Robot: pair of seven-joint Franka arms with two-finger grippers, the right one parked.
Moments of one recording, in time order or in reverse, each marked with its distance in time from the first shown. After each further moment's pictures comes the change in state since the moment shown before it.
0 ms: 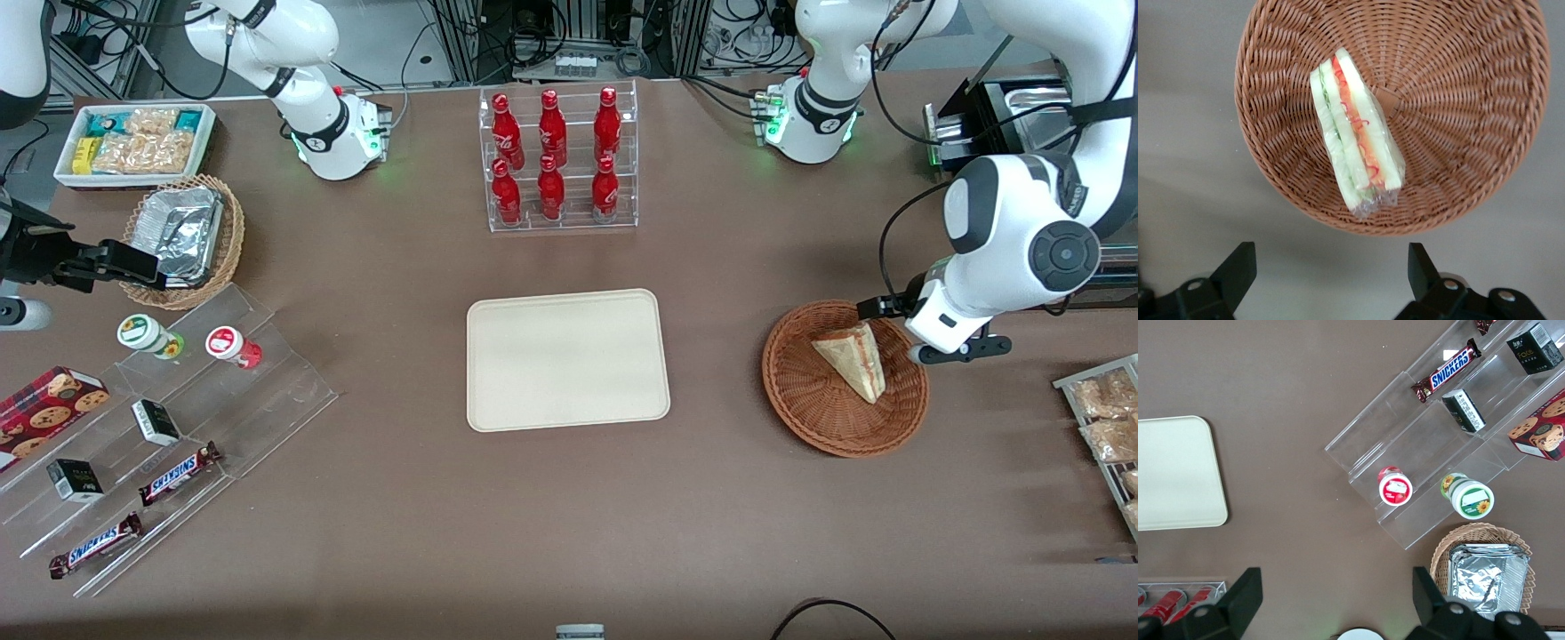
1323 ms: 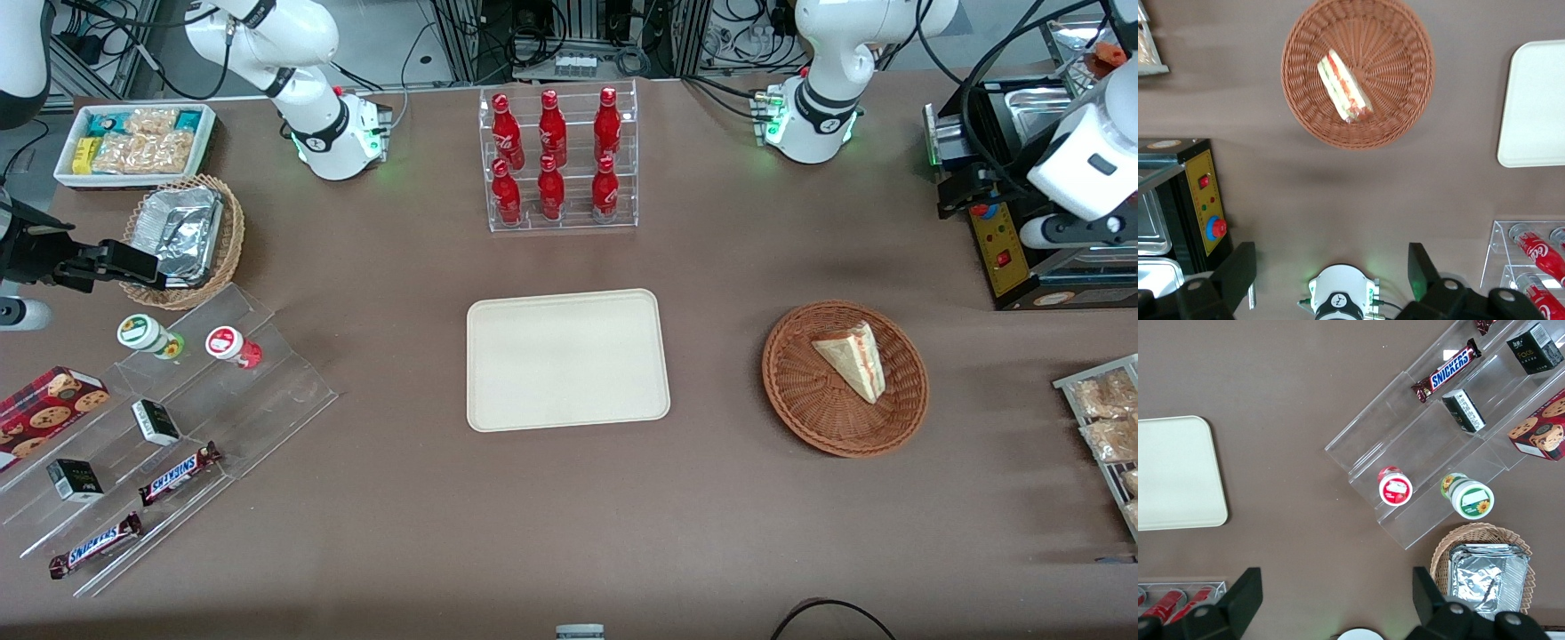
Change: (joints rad) arm -0.034 -0.174 -0.005 0.477 -0.001 -0.647 0.123
